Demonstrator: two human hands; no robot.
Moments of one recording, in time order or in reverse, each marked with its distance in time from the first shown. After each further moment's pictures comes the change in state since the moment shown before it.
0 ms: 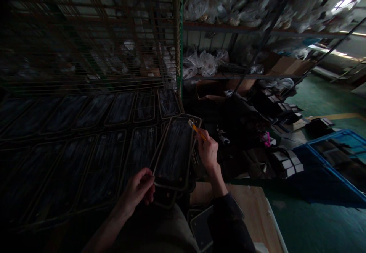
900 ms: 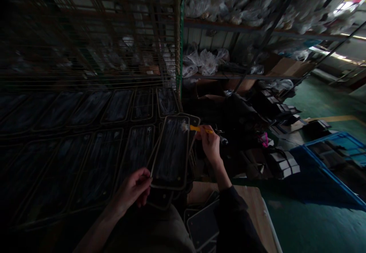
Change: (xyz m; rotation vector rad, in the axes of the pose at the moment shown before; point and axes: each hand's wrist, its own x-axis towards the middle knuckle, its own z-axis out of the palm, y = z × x) left_hand 0.004 0.004 -0.006 0.055 -0.095 -0.059; right_hand 0.025 0.013 -0.008 0.360 -0.075 0.122
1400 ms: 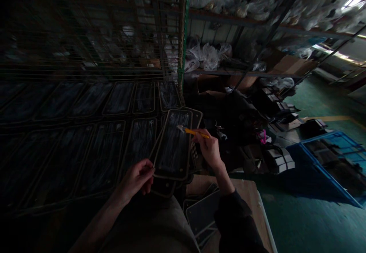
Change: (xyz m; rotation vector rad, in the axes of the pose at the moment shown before) left_hand -0.003 0.000 0.000 -0.026 0.022 0.050; right_hand -0.038 -0.025 0.000 -0.011 -0.175 -0.003
